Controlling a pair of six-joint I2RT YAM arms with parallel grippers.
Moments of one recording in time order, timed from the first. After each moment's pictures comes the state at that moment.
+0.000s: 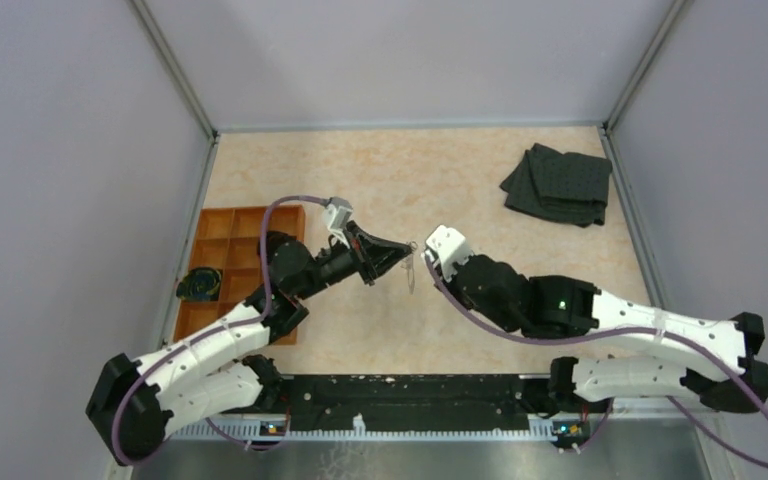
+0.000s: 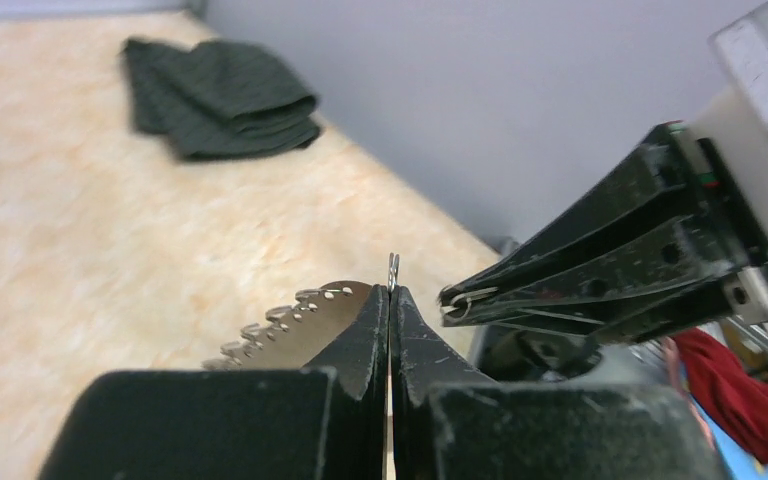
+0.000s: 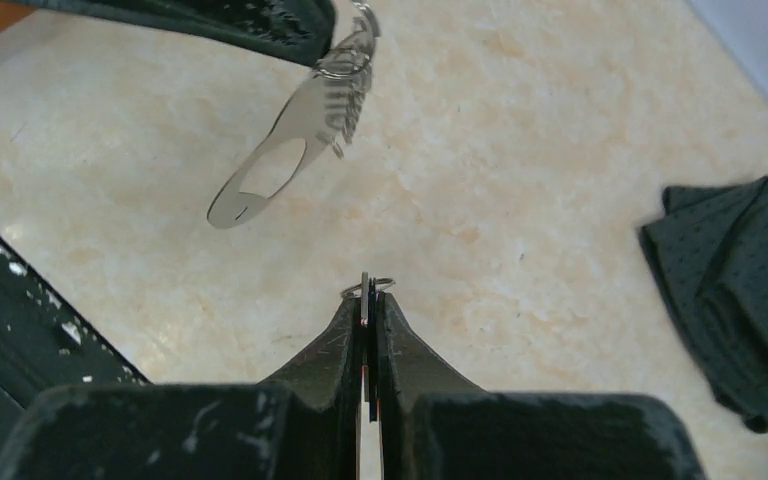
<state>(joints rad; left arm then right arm) -0.78 0.91 0.54 0.57 0.35 -0.56 1.35 0.99 1.06 -0.69 0.61 0.03</state>
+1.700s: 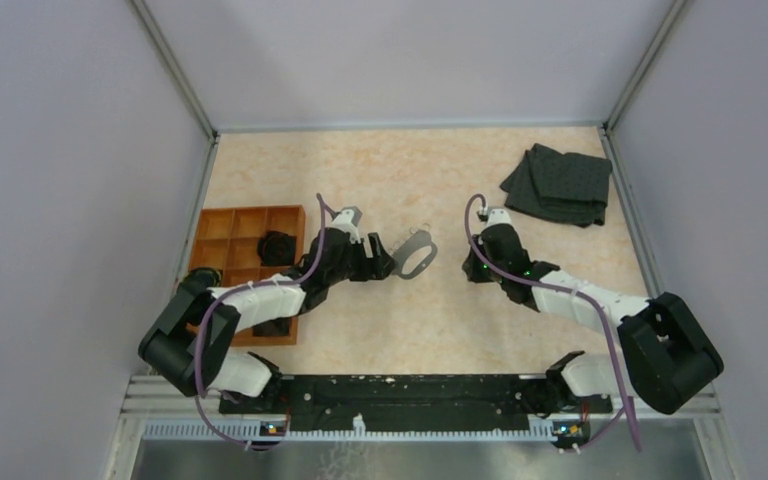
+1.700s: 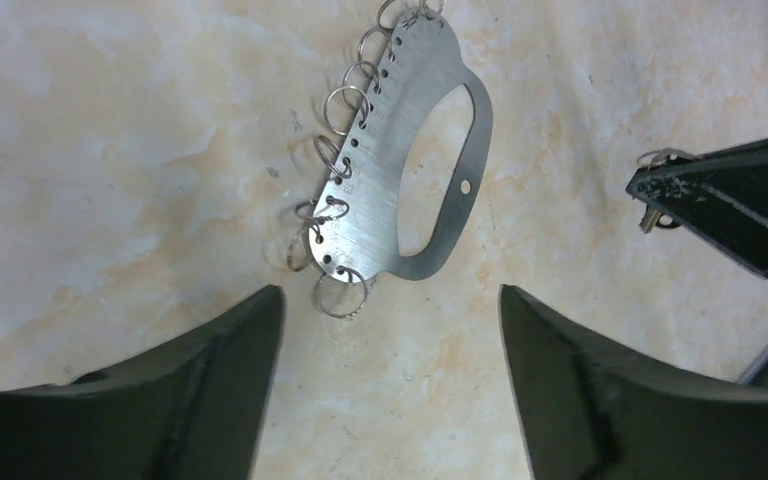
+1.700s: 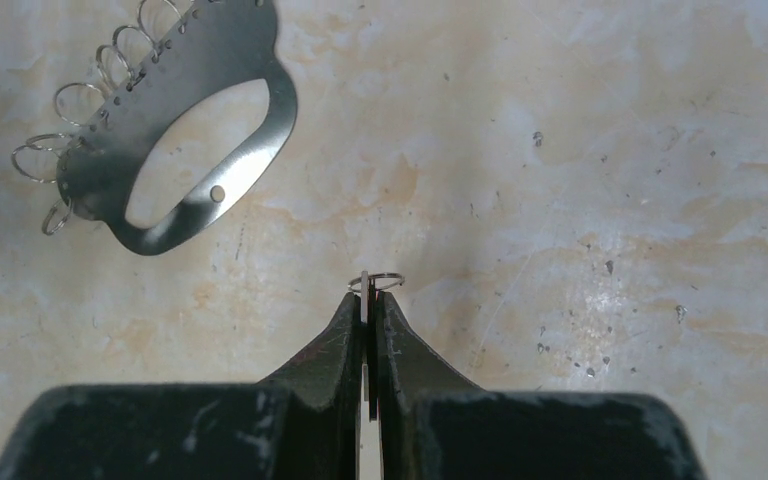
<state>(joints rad) -0.59 1.42 0.53 0.36 0.12 -0.61 0.57 1.28 0.56 0.01 0.11 0.44</state>
